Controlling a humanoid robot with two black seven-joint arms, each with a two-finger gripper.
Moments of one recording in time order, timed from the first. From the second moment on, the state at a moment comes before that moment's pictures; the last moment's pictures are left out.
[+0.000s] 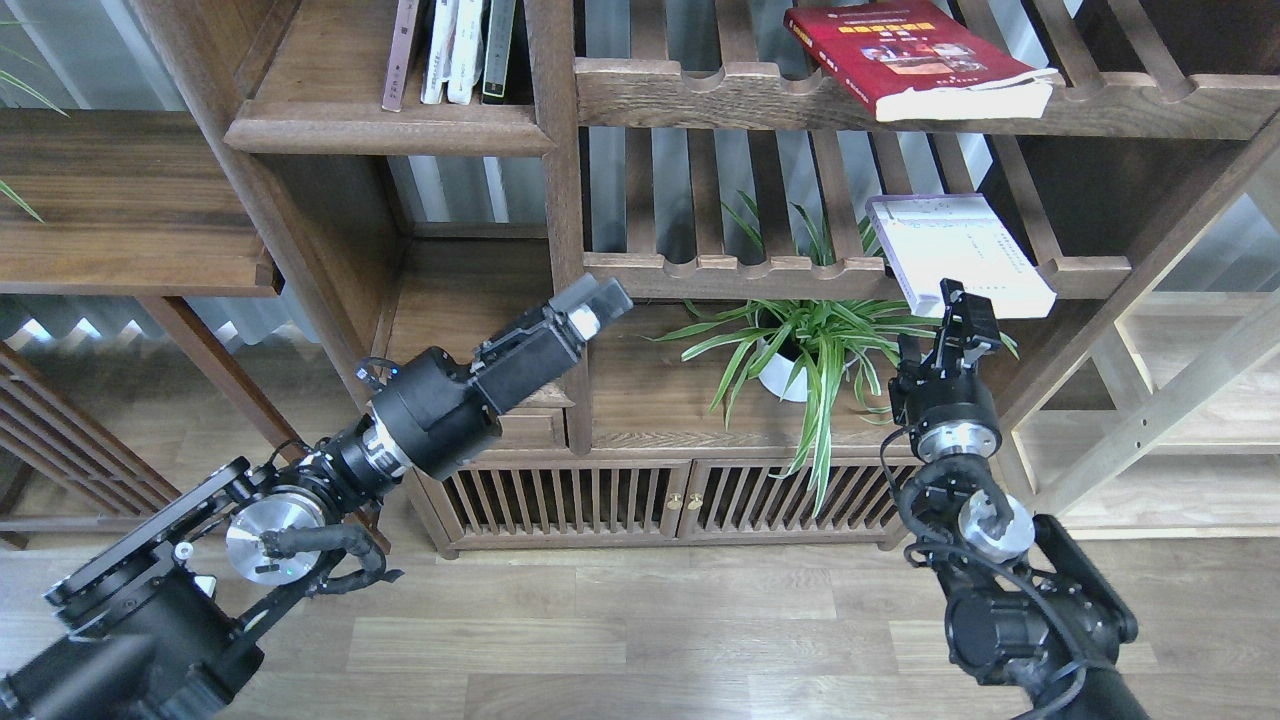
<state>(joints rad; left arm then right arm) -0.38 0.24 -0.79 -1.48 0.08 -0.49 0.06 0.24 -0.02 1.42 0.97 0.50 0.23 0.18</state>
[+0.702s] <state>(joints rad) -0.35 0.25 -0.79 -1.48 0.08 -0.49 0.17 0.34 -0.06 1.46 0.87 0.50 0.14 0.06</state>
